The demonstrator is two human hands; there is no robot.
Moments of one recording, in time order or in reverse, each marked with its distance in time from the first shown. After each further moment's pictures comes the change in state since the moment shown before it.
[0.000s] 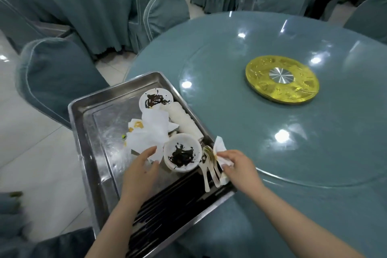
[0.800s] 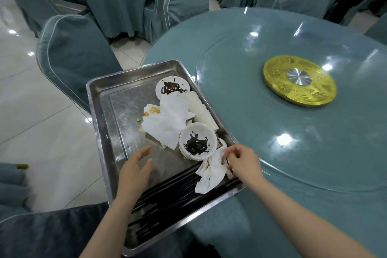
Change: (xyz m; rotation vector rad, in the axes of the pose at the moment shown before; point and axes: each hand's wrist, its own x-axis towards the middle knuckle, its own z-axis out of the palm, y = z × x) left_hand -0.008 -0.072 -0.027 -0.095 0.059 -0.105; right_hand 0.005 -0.025 0.035 0.155 0.105 0.192
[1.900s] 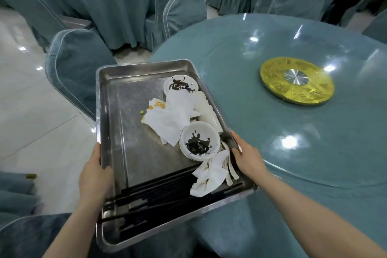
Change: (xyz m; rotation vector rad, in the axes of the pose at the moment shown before) left_hand 0.015 -0.030 -0.072 0.328 0.275 -0.063; right_hand 0.025 0.026 -0.008 -0.335 -0.033 -0.189
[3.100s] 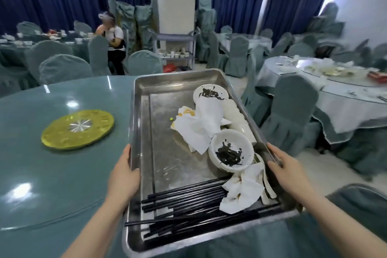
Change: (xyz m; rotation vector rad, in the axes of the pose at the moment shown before) left_hand -0.362 0.341 0.170 -0.364 -0.730 0.910; right_hand -0.505 0.247 -0.289 0.020 0.889 0.761
